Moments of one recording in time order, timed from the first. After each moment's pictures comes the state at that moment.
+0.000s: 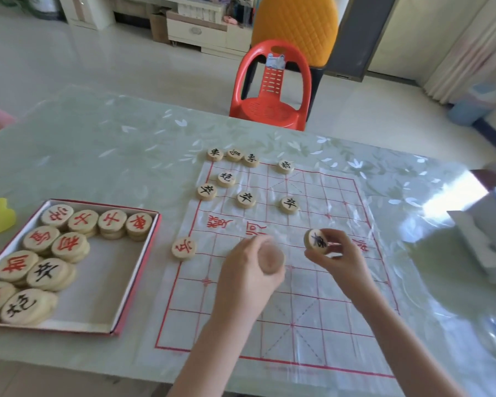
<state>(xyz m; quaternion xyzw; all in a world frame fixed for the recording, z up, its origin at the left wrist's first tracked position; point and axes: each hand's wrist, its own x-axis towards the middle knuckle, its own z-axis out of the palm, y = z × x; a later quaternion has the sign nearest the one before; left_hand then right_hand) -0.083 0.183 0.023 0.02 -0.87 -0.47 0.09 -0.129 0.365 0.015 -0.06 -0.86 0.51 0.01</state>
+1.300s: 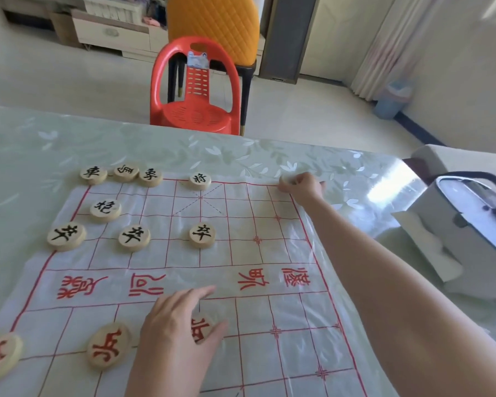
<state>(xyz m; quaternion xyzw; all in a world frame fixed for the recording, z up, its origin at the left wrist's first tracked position) -0.144 0.255 -0.015 -0.02 -0.91 -0.41 0.03 -0.396 0.512 -0.033 -0.22 -0.92 0.31 0.04</state>
